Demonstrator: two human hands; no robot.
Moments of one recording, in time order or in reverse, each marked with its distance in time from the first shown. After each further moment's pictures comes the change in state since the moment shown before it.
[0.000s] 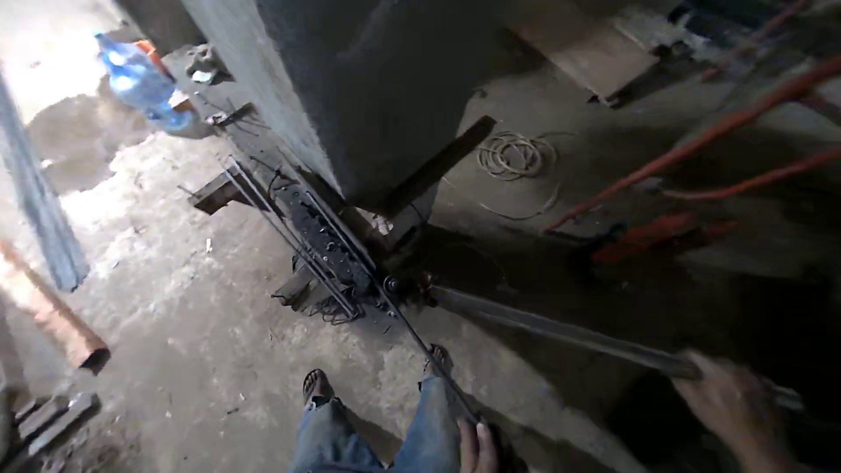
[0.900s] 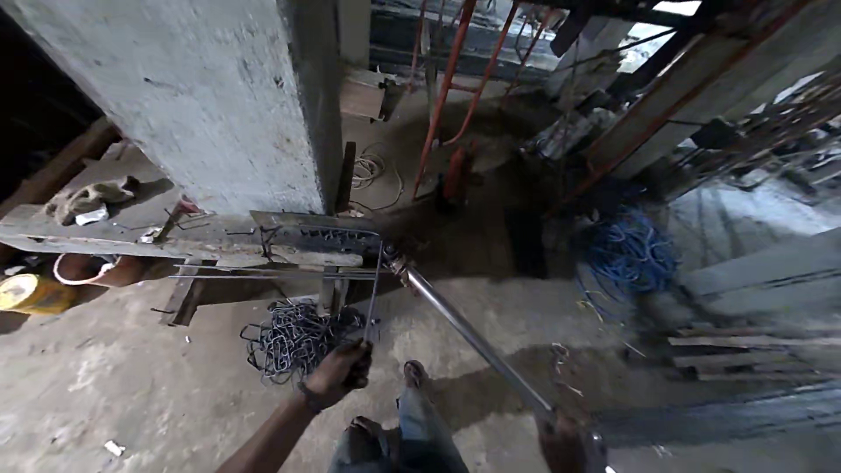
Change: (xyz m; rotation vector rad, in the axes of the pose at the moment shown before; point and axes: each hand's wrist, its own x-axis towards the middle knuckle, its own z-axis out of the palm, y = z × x) left_hand 0.077 0.422 -0.197 1.053 -0.705 -0.660; right_hand -0.495 -0.475 0.116 0.286 0.160 1.107
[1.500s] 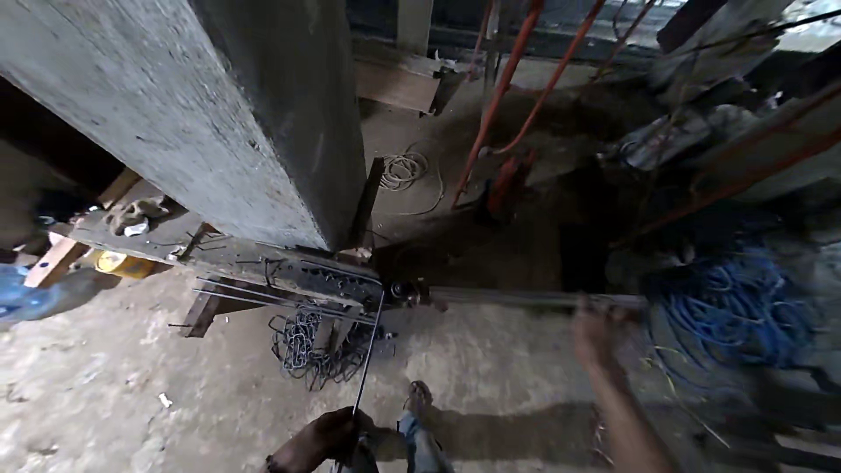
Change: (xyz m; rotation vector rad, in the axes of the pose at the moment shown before) left_hand -0.004 0.014 0.017 0.298 -0.061 -0.055; right_hand 0.334 -0.197 -0.103 -0.170 -0.053 -0.399
